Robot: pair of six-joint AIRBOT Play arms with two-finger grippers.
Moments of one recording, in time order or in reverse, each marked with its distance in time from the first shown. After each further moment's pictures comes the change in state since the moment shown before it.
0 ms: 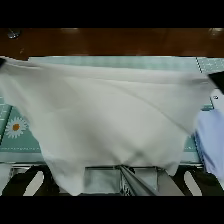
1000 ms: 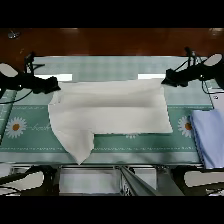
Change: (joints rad) left arm -0.051 -0.570 -0.175 -0.154 0.161 0.027; right arm 0.042 -0.947 0.231 0.072 -0.072 -0.121
